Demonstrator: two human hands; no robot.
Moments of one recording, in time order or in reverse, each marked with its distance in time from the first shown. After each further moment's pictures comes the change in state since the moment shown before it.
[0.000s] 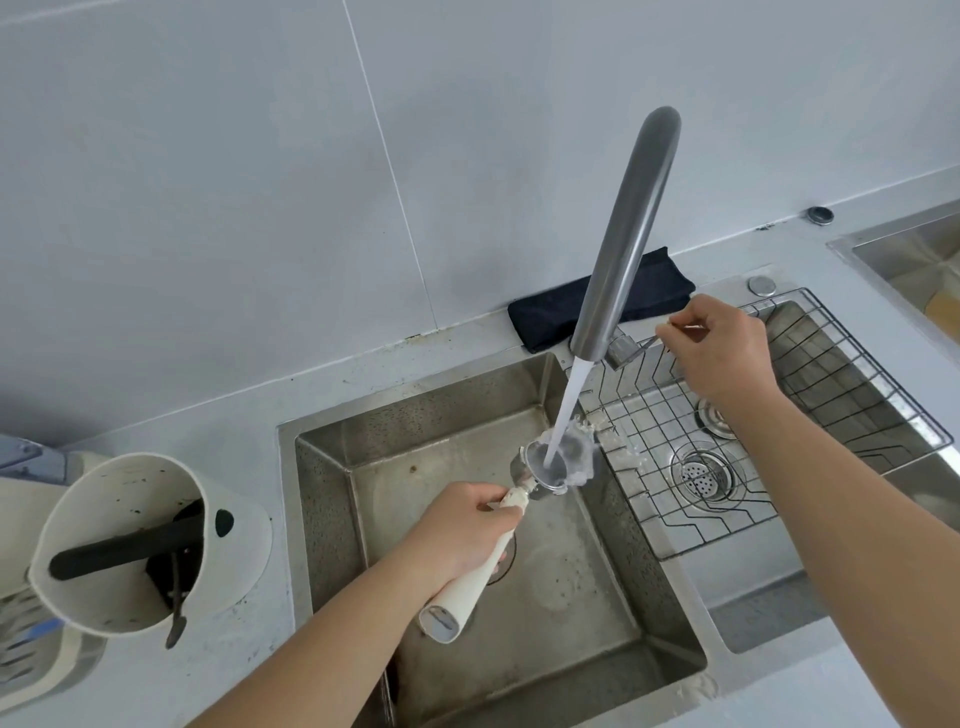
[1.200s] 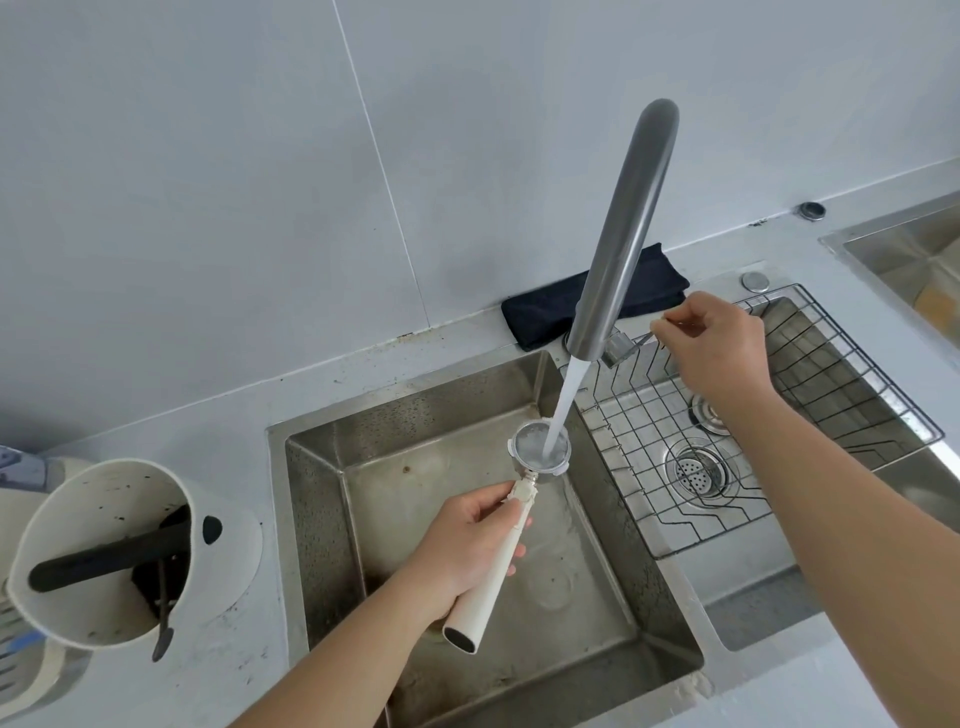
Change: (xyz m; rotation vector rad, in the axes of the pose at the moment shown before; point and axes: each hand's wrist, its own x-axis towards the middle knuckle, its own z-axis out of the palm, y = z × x) left_hand 0.005 -0.017 0.017 -0.413 -0.043 0.053; right_hand 0.003 0.004 0.005 0.045 0.043 0.020
